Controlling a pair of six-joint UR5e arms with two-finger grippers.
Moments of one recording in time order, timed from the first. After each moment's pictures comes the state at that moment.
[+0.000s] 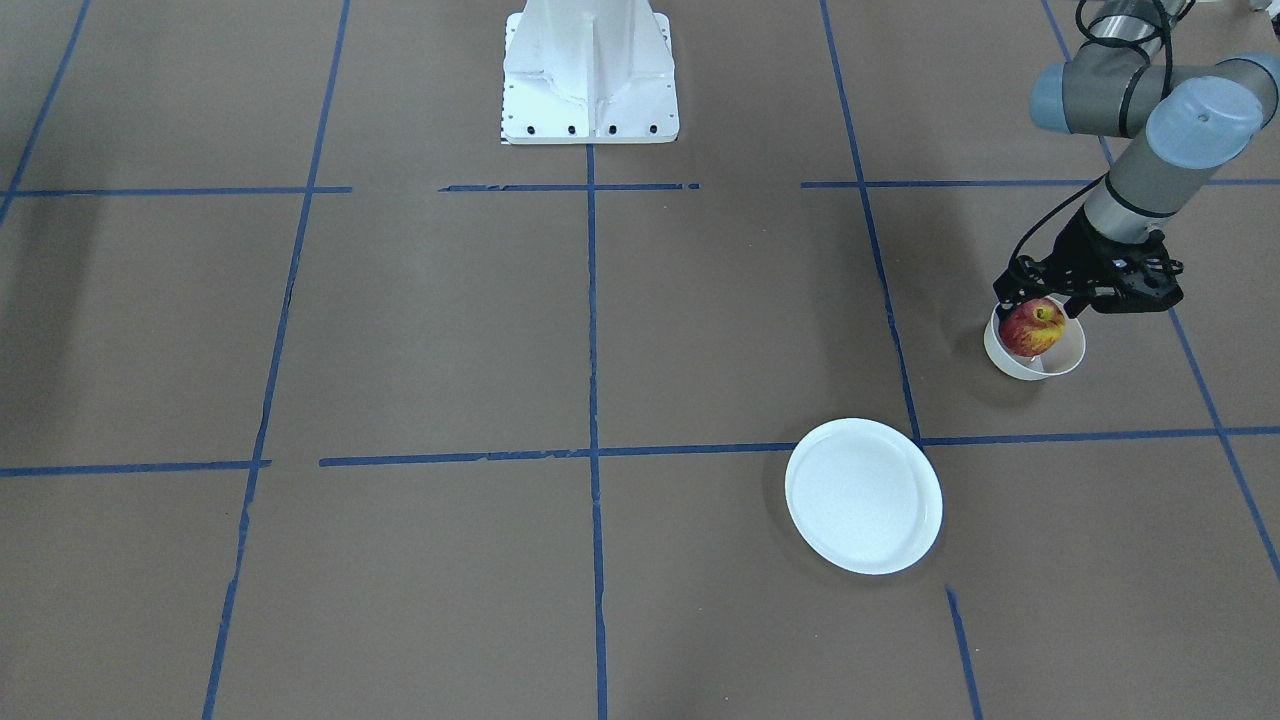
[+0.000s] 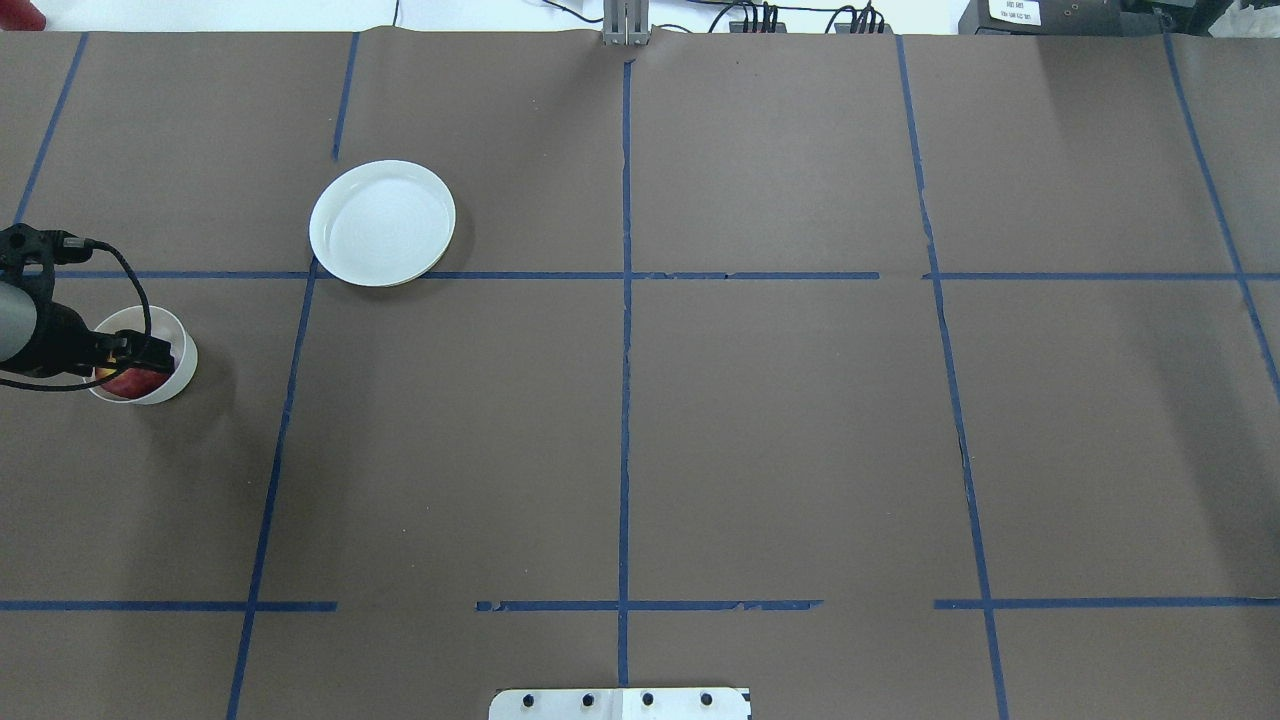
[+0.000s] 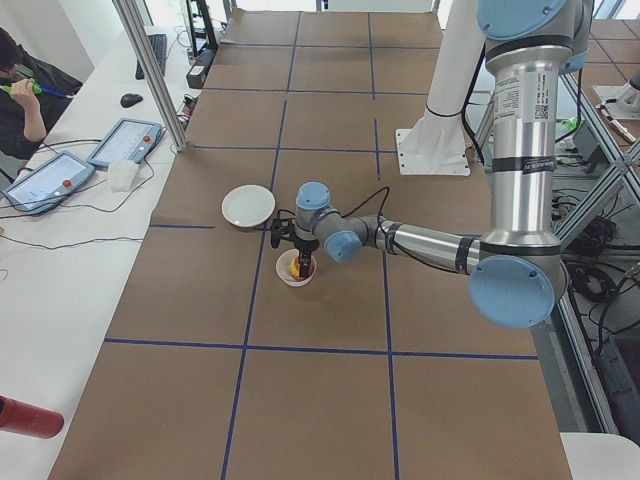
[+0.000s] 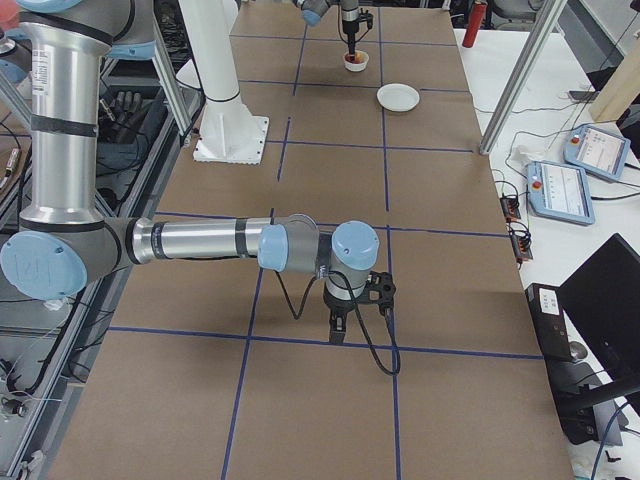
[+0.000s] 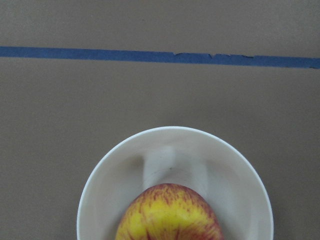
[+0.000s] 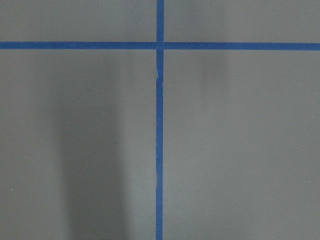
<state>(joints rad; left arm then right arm) -0.95 -1.53 -1.74 -2.11 -2.11 -0.88 1.54 -1.68 1.76 -1.72 2.31 -0.02</state>
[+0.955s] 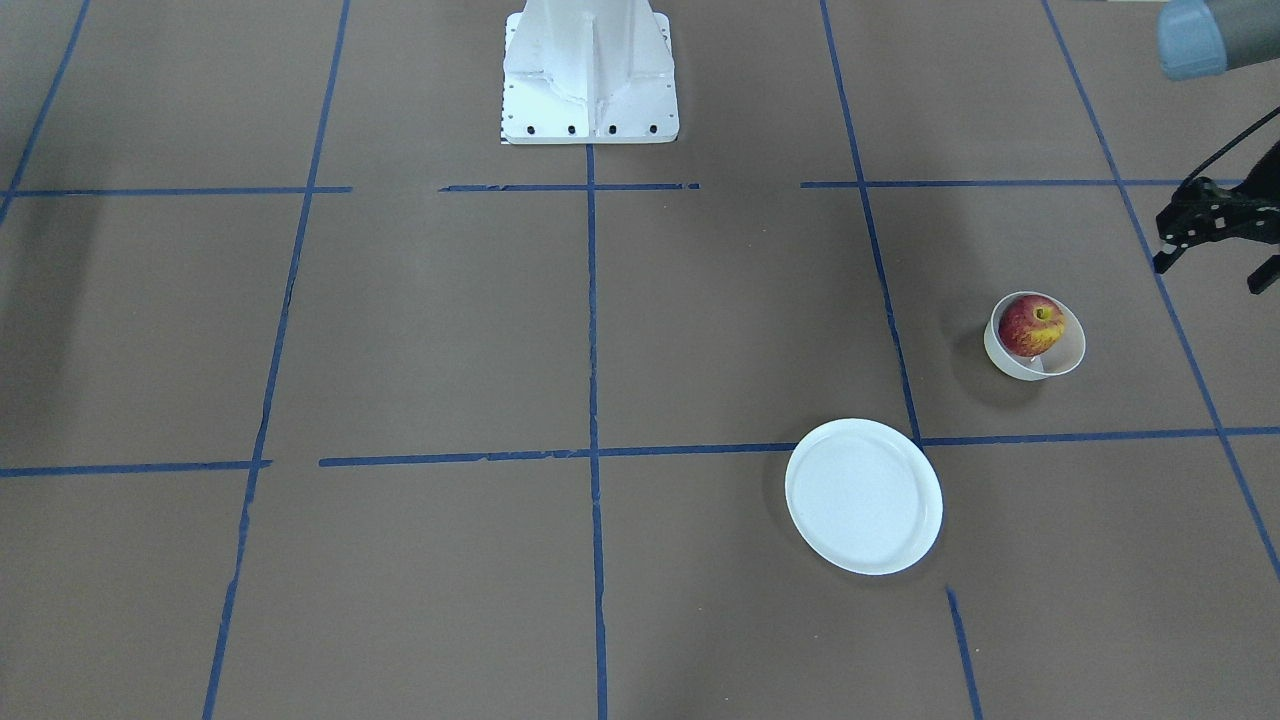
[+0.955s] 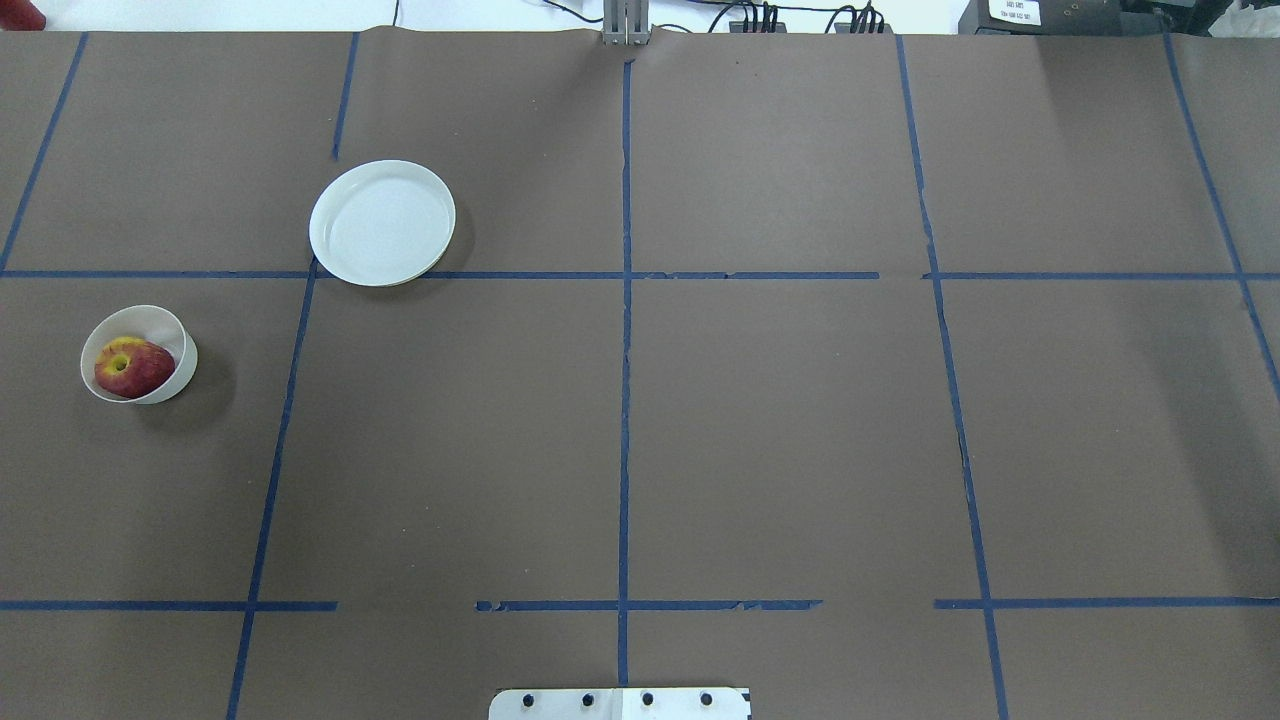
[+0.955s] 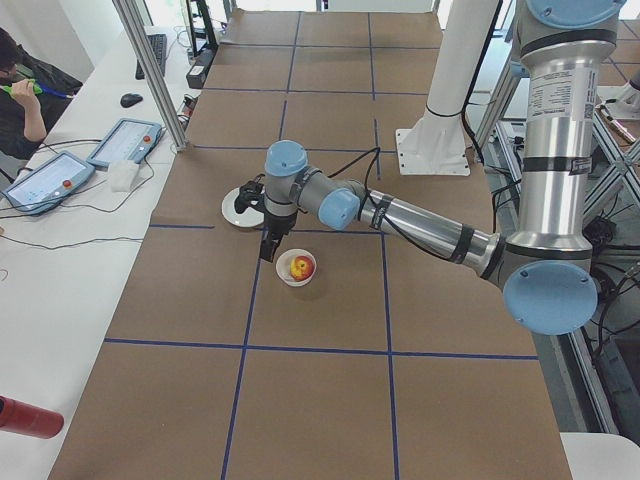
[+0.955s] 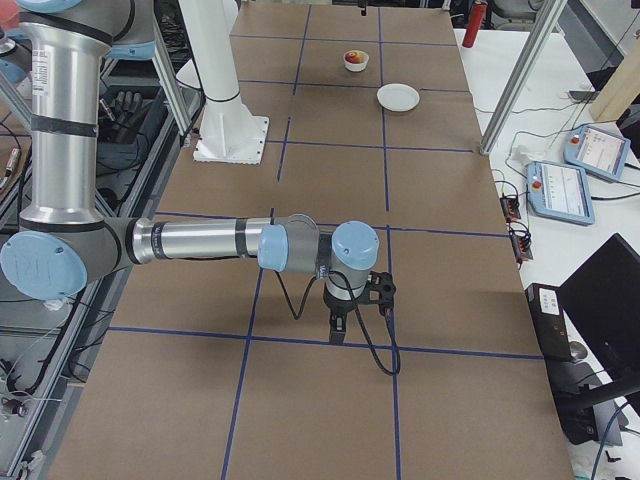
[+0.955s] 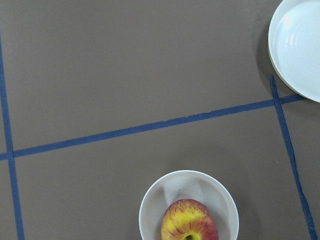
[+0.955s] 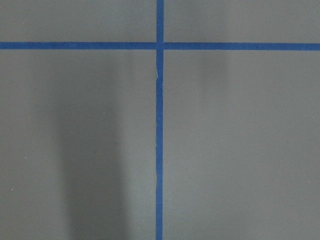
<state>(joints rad) -1.35 -1.56 -1.90 -1.70 -2.28 -0.13 1.55 -1.68 1.76 -1.72 2.31 -0.02</state>
